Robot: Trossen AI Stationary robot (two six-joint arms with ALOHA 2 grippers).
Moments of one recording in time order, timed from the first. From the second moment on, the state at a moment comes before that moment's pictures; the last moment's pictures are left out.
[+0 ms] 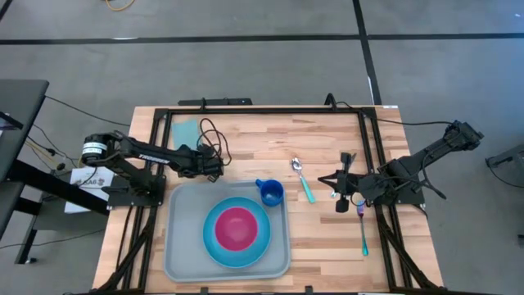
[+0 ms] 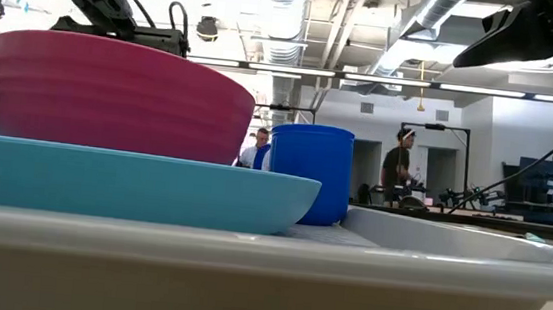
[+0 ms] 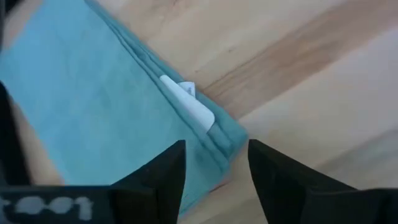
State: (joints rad) left arm 0.15 1.47 0.64 -0.62 -0.55 -0.82; right arm 0.50 0.81 0.56 -0.35 0.65 -0.03
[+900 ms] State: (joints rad) left arm 0.24 1.47 0.50 -0.44 -0.58 -0.88; right arm 0.50 0.81 0.56 -0.35 0.65 -0.03
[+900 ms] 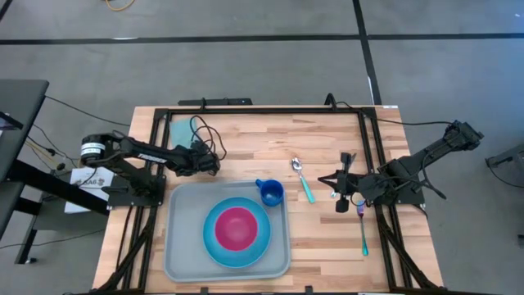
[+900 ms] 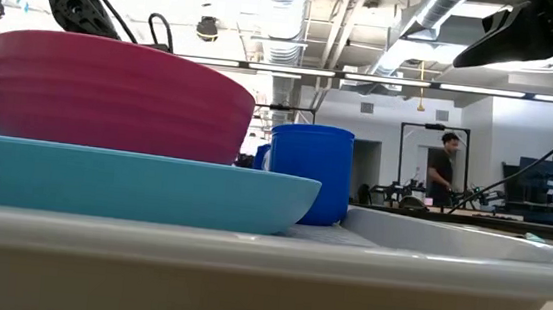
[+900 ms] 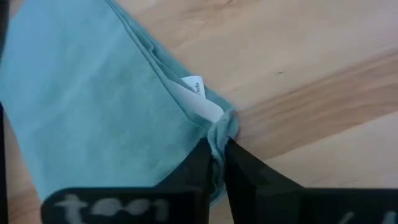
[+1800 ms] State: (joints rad) left arm -0.48 1.51 1.09 -1.24 -0.26 -1.37; right arm 0.50 0.81 0.56 -0.36 0.65 0.00
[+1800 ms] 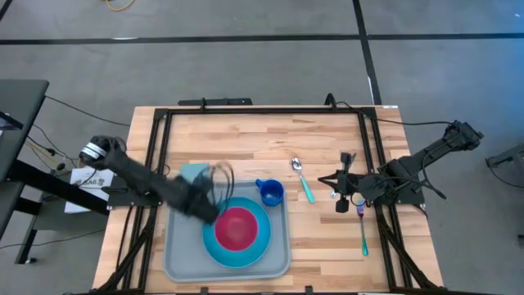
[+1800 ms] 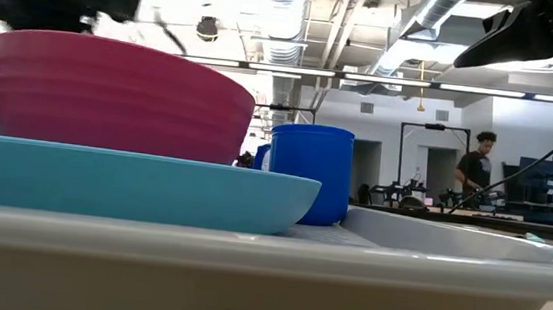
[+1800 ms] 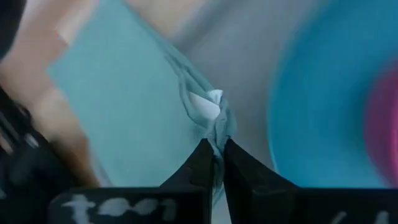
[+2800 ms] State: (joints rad) left arm -0.87 1.79 1.13 -0.70 -0.14 -1.62; right arm 0.50 0.81 0.56 -0.36 0.65 -0.06
